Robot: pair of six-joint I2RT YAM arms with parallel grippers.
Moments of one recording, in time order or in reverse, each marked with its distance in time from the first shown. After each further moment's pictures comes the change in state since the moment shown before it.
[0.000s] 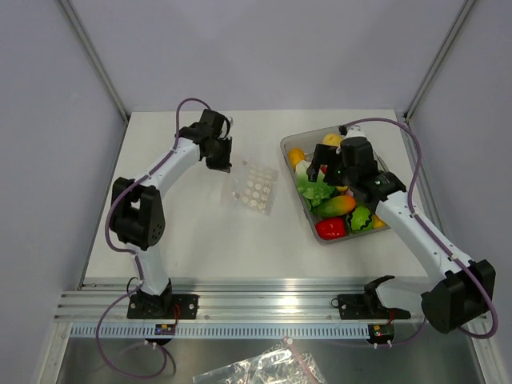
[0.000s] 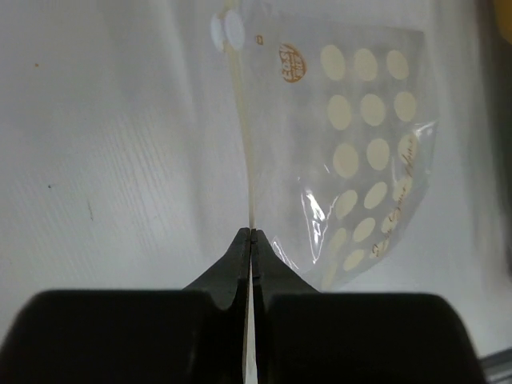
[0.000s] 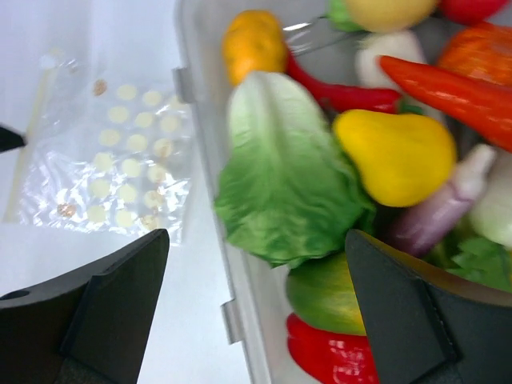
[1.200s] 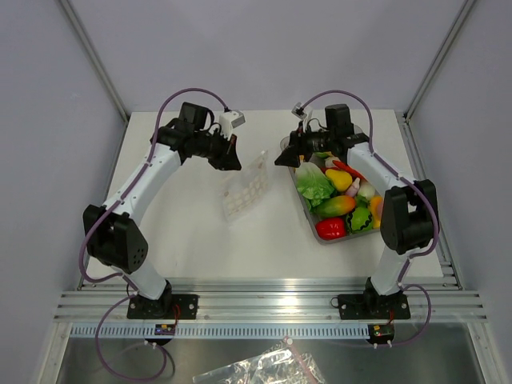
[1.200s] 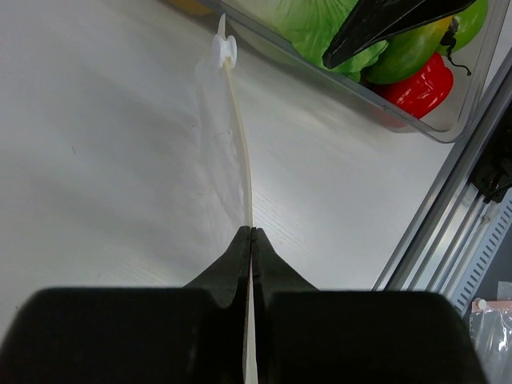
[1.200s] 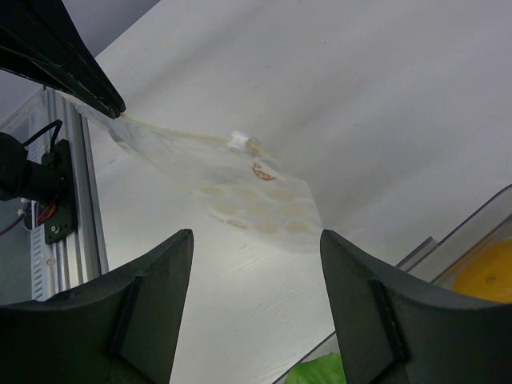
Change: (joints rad) left arm 0.018 -0.279 -0.060 -0.023 0.572 0.457; right arm -0.085 0.608 0.394 0.208 -1.073 -0.525
